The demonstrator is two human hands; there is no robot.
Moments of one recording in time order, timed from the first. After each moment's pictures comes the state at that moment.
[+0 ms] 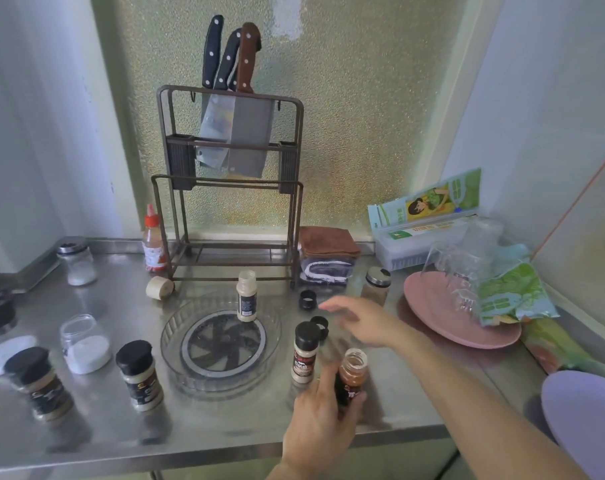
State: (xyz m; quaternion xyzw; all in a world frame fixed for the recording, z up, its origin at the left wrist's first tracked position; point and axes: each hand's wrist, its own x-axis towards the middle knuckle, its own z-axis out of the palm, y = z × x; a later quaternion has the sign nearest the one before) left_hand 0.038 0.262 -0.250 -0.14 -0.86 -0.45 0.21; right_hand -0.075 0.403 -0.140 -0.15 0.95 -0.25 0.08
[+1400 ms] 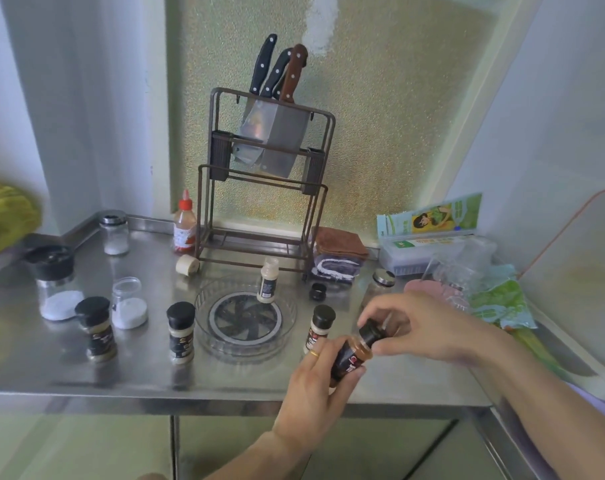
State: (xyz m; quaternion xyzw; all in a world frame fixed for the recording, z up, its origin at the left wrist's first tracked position) left_hand 0.086 0.222 -0.192 -0.22 -0.79 -0.53 0.21; right_hand 0.060 0.392 -0.022 -0.20 0.95 -0.20 0.11
